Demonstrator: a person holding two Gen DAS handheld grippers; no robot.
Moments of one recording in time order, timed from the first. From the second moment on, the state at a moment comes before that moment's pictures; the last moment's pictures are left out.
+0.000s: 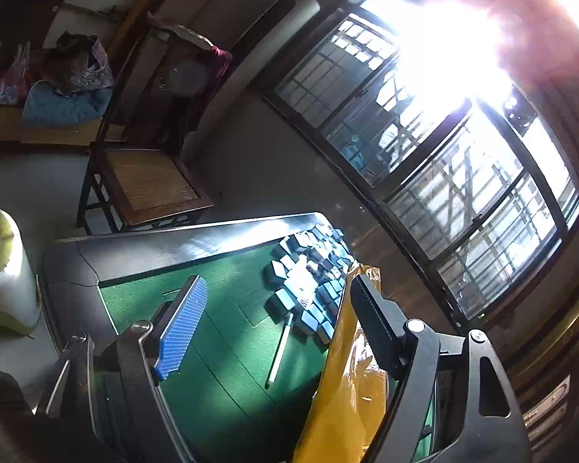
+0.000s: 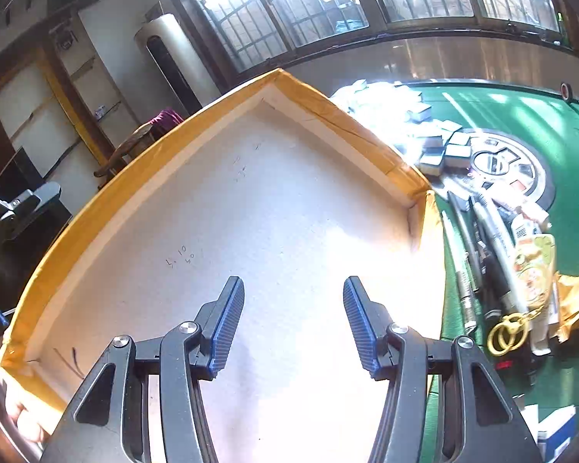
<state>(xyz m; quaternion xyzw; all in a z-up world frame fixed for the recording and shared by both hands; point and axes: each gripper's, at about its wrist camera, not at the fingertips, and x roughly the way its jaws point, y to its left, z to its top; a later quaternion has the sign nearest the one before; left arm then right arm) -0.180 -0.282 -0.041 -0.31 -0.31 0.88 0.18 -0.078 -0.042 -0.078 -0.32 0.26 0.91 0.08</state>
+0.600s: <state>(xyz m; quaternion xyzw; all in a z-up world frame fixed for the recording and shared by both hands) -0.262 -0.330 -0.172 -0.45 -0.23 0.87 -0.01 -0.073 -0.025 -0.081 -0.29 0.22 0.92 0.14</state>
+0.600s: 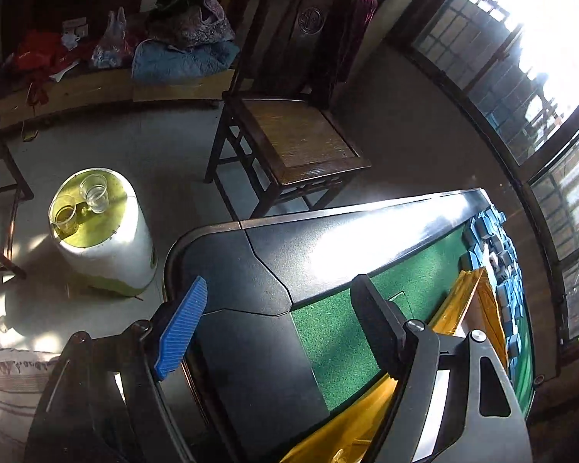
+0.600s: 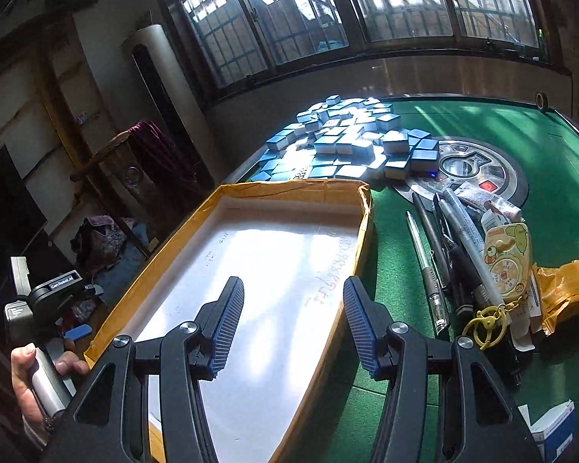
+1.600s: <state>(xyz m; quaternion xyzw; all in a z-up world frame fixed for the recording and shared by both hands) -0.097 -0.082 -0.104 -0.50 0.08 0.77 0.39 0.059 0.032 -0.108 -0.36 0.26 0.89 0.12</state>
